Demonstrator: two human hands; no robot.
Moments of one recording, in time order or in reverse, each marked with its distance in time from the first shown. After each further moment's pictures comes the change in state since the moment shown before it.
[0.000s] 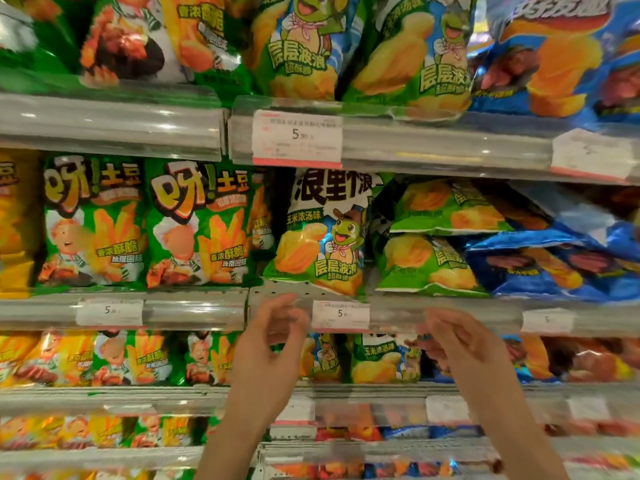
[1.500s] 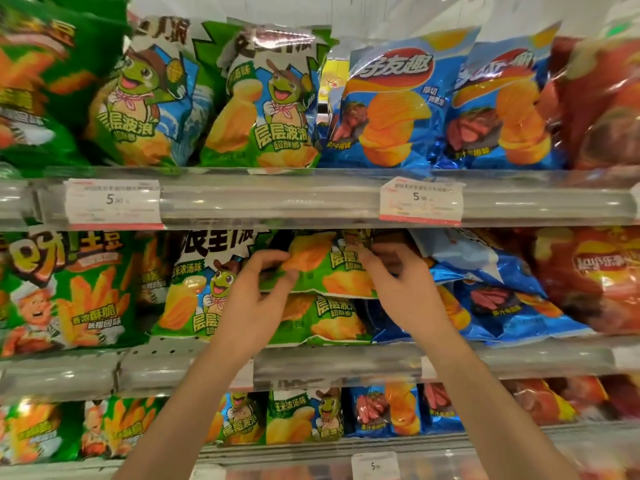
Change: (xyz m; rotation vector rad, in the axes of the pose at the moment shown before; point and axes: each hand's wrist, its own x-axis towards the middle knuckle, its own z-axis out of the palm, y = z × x) left_hand 0.085 0.099 0.149 0.121 -0.093 0.134; right_hand 0.142 -0.060 -0.083 -0.141 -0.016 -0.294
